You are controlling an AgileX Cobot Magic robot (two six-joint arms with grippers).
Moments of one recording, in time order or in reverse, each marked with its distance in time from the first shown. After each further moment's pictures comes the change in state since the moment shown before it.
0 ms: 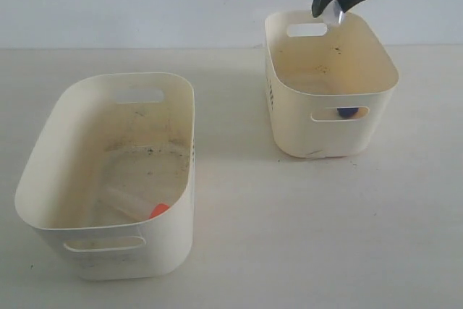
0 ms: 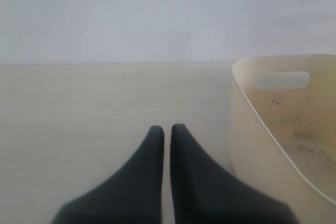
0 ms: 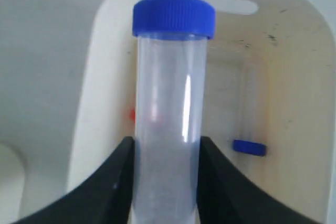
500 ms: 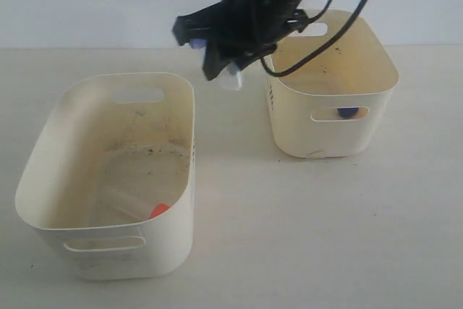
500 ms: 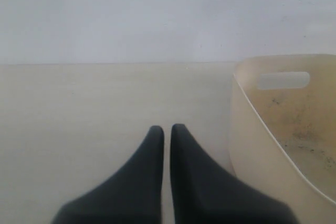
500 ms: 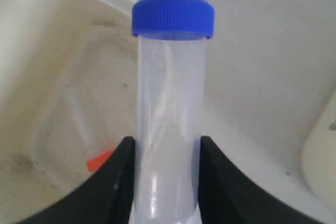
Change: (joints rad) left arm 0.000 0.000 0.000 0.000 0.000 0.000; right arm 0.341 -0.158 0.325 0.152 -0.152 -0.134
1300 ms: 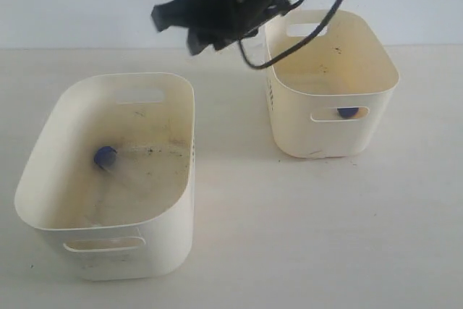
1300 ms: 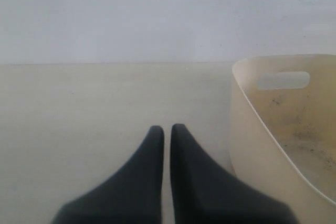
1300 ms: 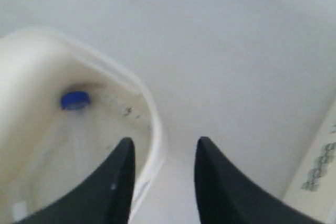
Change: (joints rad) left arm 0.000 0.000 0.000 0.000 0.000 0.000; right arm 0.026 0.007 0.006 -0.128 -0.208 0.113
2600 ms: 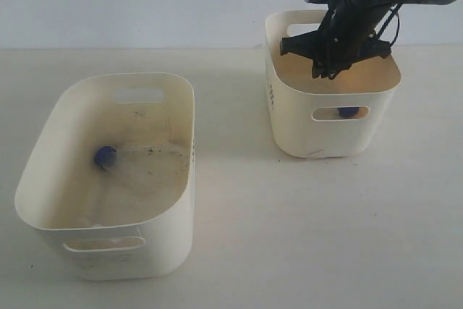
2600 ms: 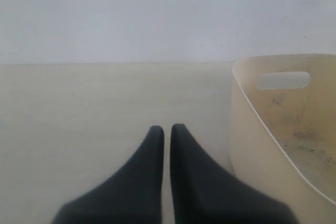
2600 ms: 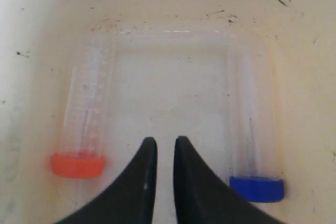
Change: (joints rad) left arm 0.000 0.000 0.000 0.000 0.000 0.000; right arm -0.345 0.259 0.000 -0.202 -0.095 0.242
